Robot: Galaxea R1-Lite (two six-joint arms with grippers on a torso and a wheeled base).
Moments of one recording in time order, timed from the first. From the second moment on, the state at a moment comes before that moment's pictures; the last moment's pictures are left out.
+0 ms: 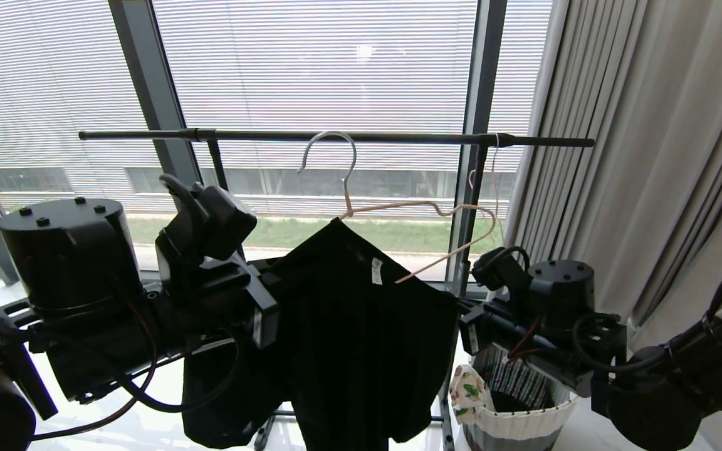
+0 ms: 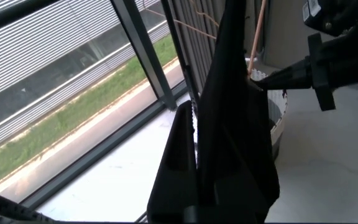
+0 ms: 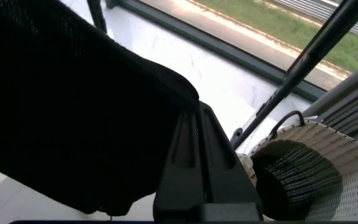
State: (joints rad) left arm -0.46 1.49 -0.58 -0.74 -0.29 0.33; right arm 0.68 1.95 -0.68 -0.95 -0.12 0.03
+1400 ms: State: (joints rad) left arm -0.47 1.68 -0.48 -0.74 -0.21 0.36; right arm 0.54 1.77 -0.80 -0.75 -0.01 0.00
